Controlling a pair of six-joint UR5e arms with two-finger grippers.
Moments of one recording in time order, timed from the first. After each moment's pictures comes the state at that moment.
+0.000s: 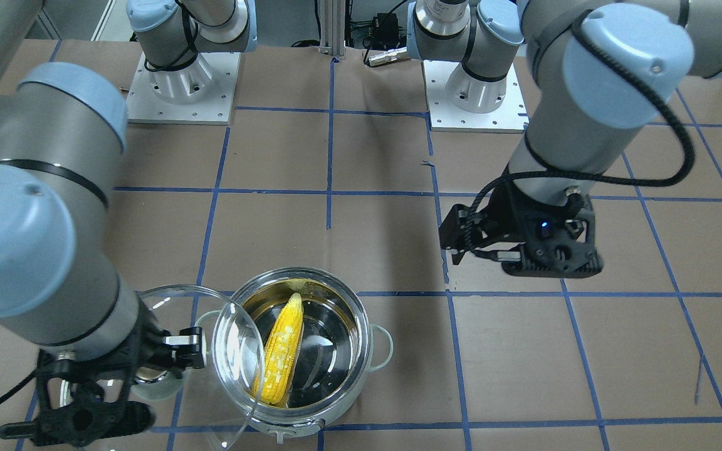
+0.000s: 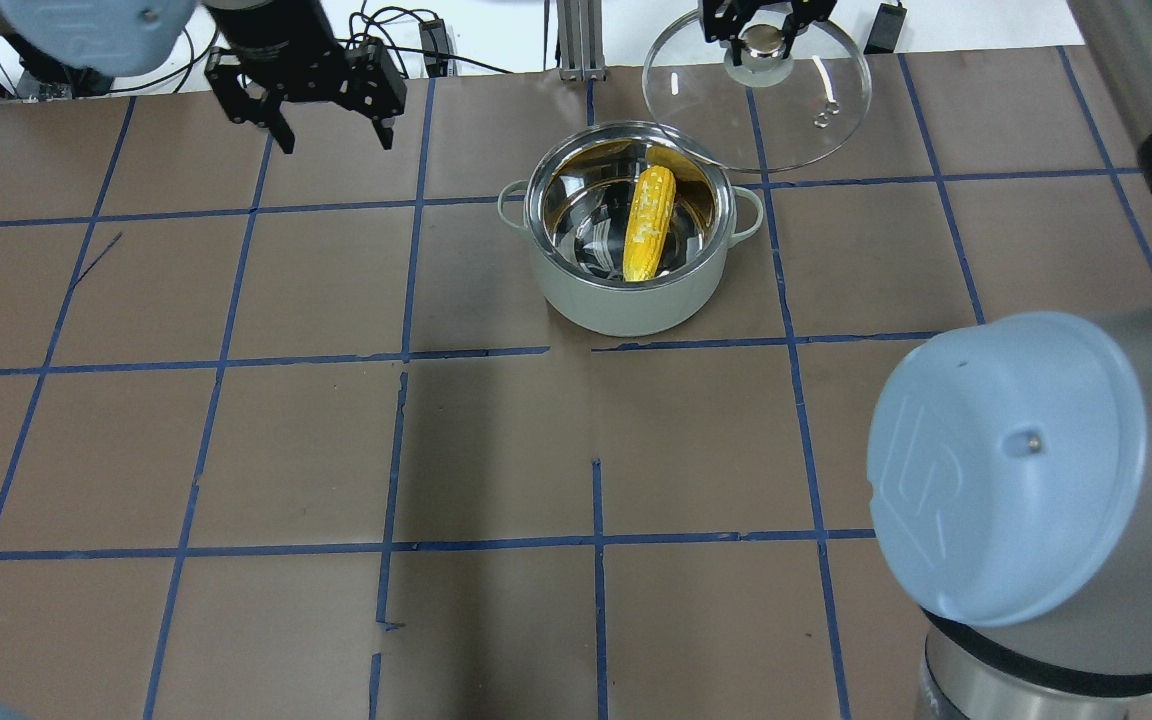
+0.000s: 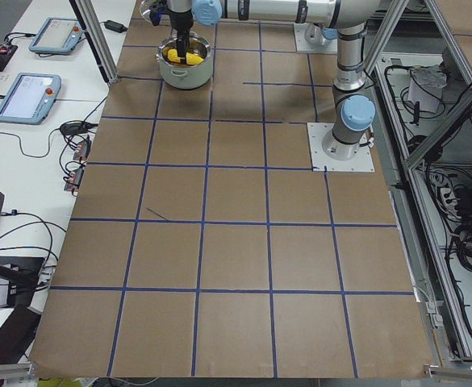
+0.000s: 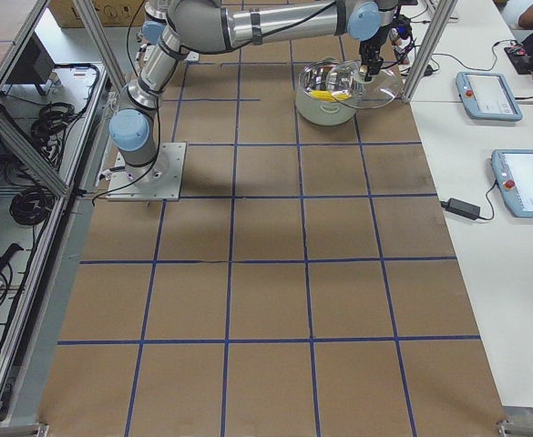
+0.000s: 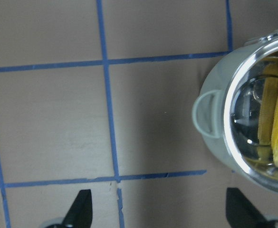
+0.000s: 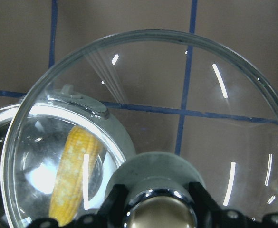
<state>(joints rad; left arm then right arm) -1.57 -1.81 -1.35 -1.53 1.57 0.00 1.69 -0.90 0.82 -1.54 -1.61 0.00</state>
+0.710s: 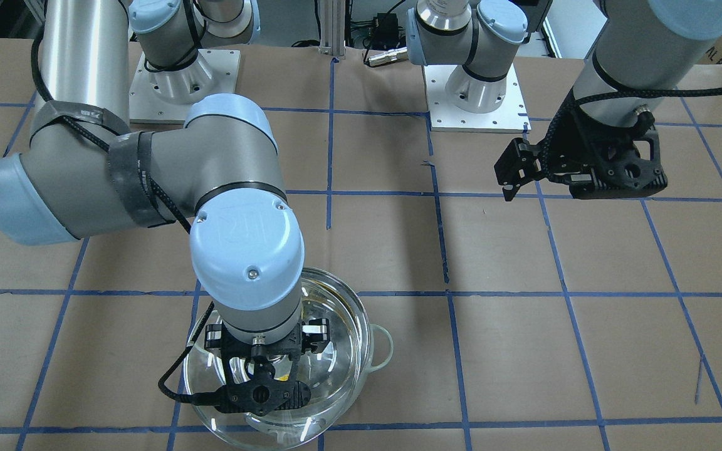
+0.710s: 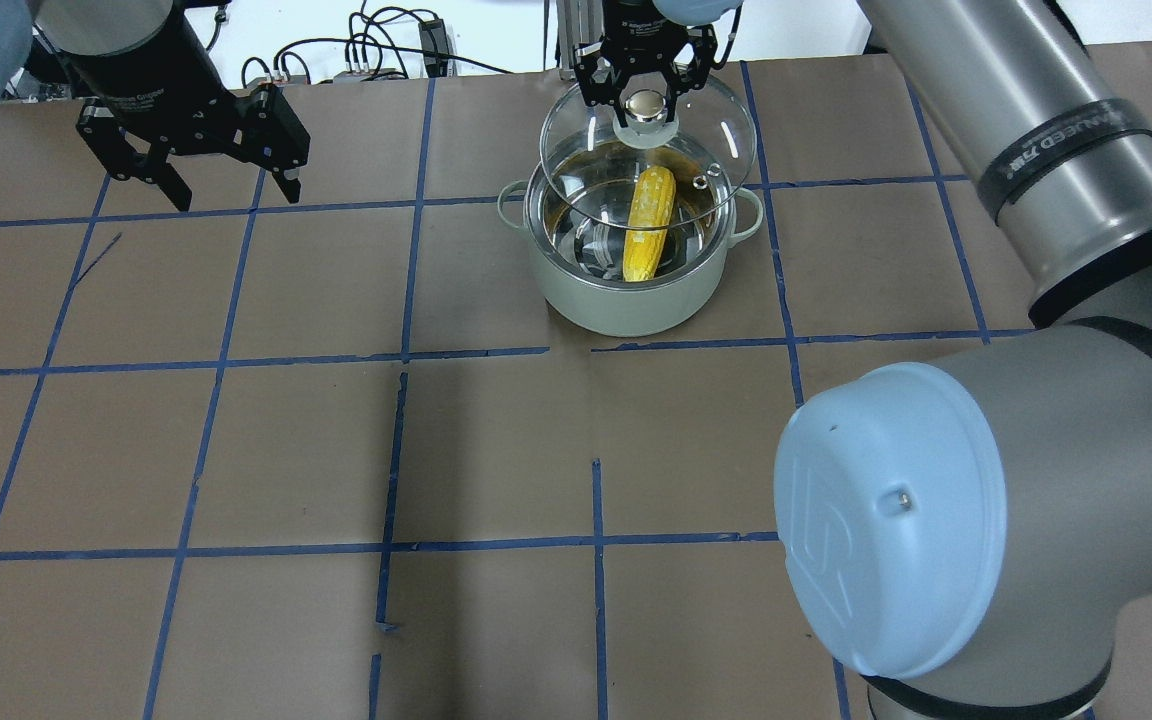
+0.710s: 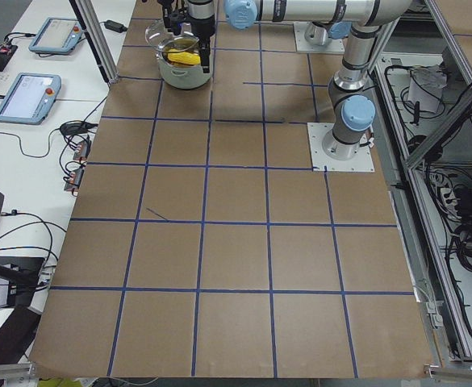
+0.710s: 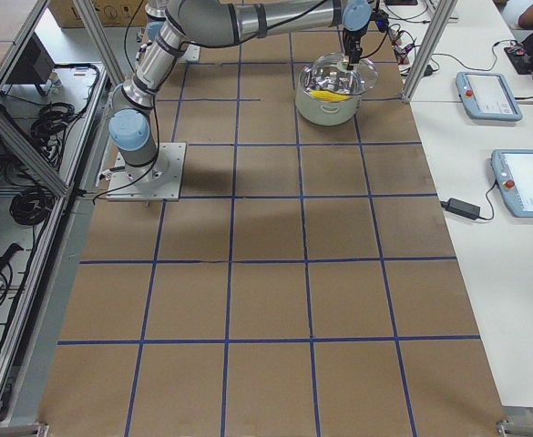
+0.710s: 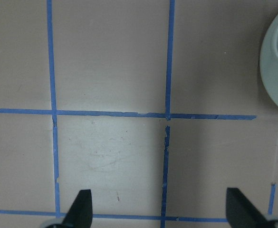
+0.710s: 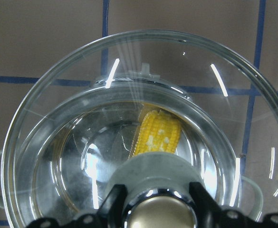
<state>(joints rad) -1.51 -1.70 -1.39 -1.66 1.61 0.01 1.83 -0.84 0.83 -1.56 -1.63 0.19</state>
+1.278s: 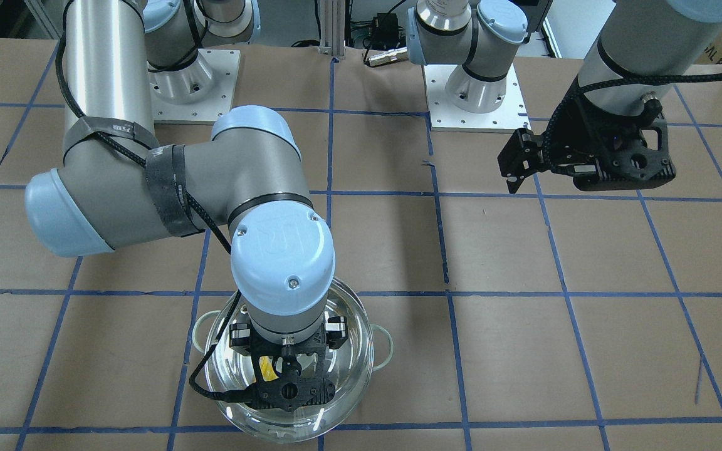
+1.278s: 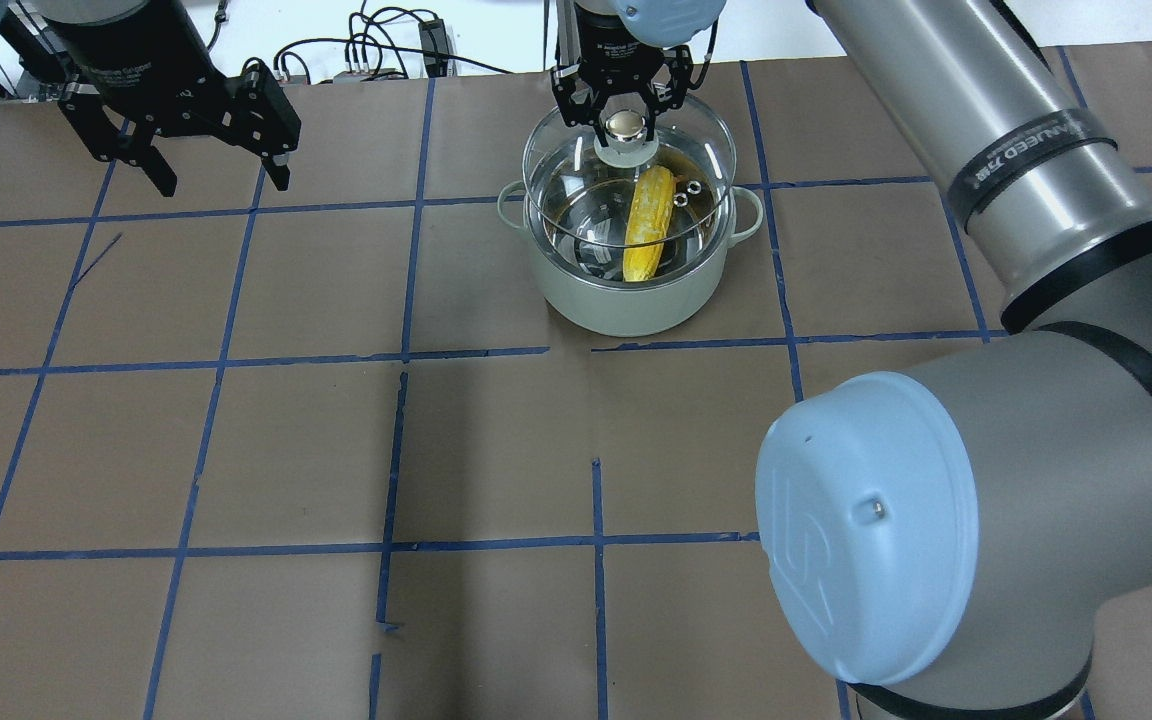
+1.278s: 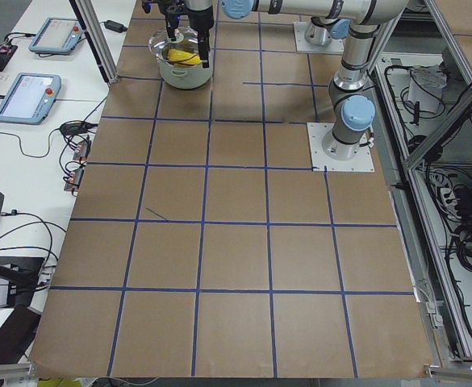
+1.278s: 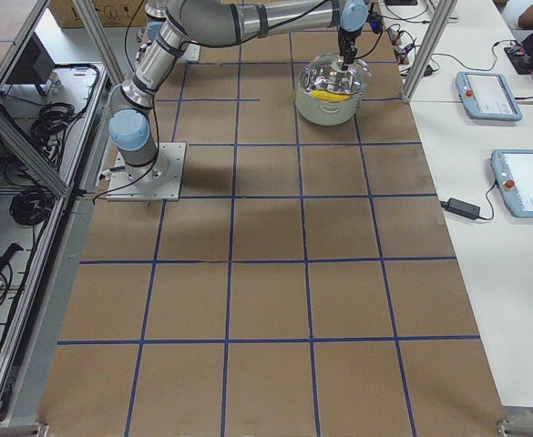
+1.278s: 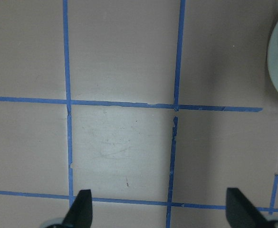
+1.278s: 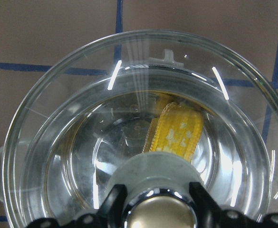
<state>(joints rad) -1.52 -1.70 -1.36 -1.70 1.62 0.02 1.86 -0.82 0.84 -1.56 -1.63 0.21</state>
